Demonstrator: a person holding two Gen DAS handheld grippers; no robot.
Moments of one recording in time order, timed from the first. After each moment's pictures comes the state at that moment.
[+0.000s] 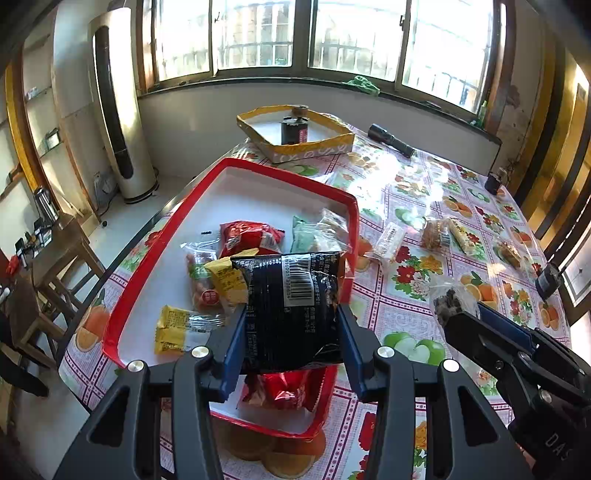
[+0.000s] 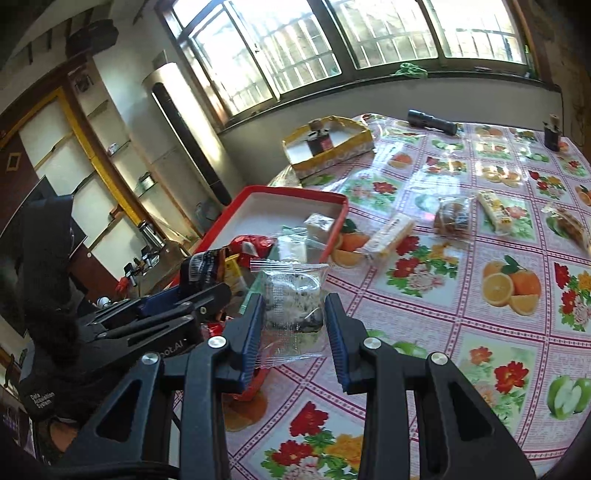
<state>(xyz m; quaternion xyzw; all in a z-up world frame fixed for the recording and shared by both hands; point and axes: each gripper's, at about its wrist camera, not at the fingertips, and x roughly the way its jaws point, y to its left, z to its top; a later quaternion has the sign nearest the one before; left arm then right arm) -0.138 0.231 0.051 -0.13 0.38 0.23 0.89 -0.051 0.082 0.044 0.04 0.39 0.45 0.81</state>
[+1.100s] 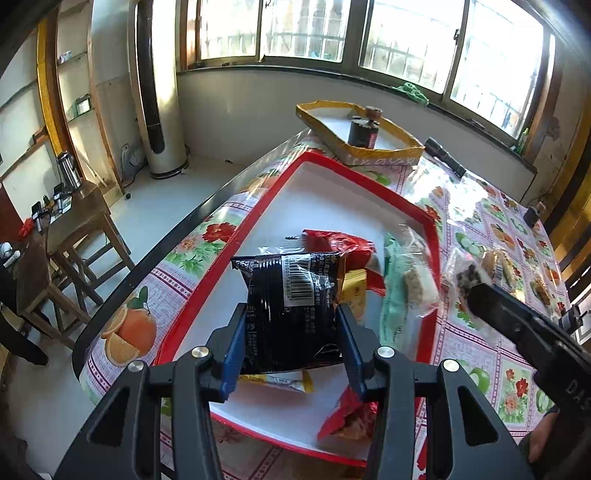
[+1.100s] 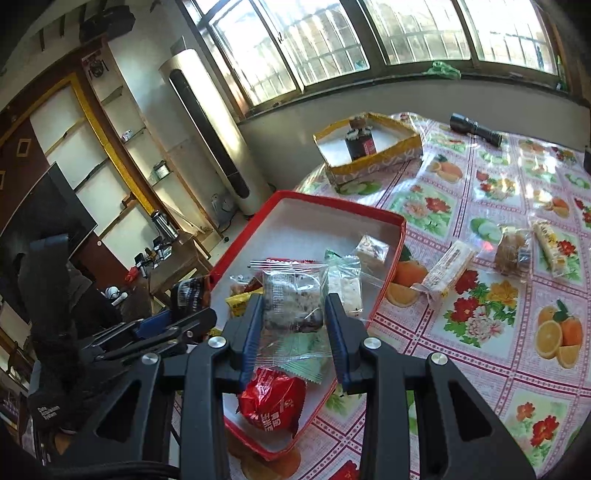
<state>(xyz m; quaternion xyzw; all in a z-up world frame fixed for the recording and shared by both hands) -0.150 0.312 0.036 -0.18 0.38 0.28 0.86 -0.029 0.162 0.040 0.02 0.39 0.48 0.78</state>
